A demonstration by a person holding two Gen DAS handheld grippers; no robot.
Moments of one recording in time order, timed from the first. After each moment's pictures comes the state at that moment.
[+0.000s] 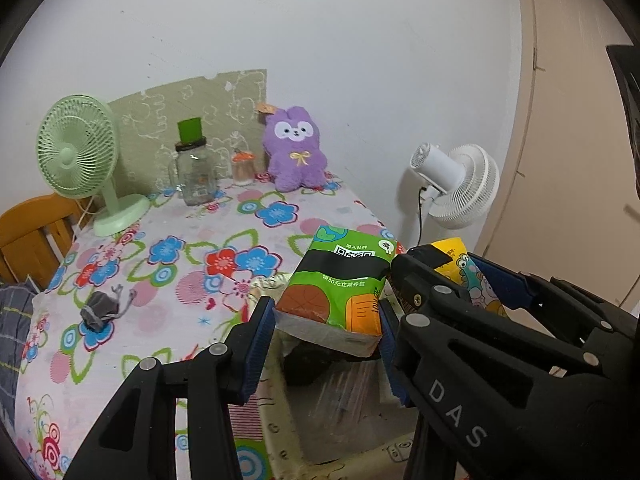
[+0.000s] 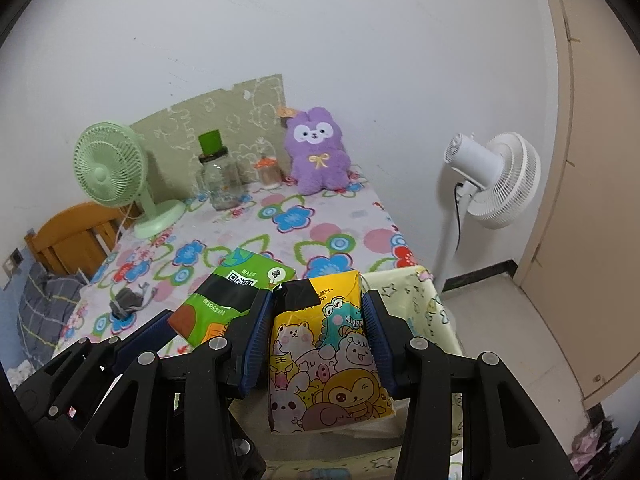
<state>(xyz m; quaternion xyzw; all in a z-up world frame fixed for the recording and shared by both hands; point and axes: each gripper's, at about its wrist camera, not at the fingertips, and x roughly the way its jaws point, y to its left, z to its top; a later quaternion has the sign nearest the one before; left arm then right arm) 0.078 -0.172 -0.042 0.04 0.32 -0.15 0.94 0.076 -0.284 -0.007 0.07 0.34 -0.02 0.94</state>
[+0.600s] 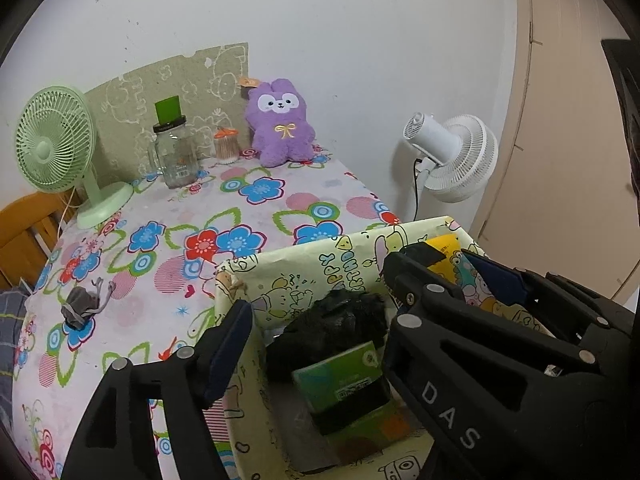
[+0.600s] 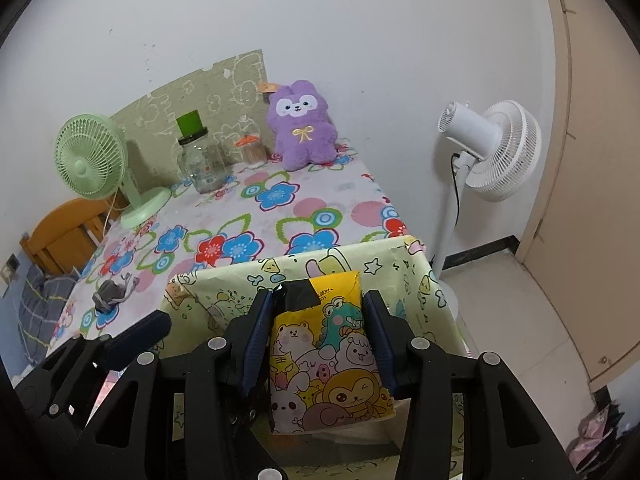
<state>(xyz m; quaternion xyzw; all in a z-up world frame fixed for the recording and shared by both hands) 0.094 -0.189 -0.064 0.06 0.35 -0.16 0.92 0.092 -0.300 -0.035 0.09 0.37 -0.02 0.93</state>
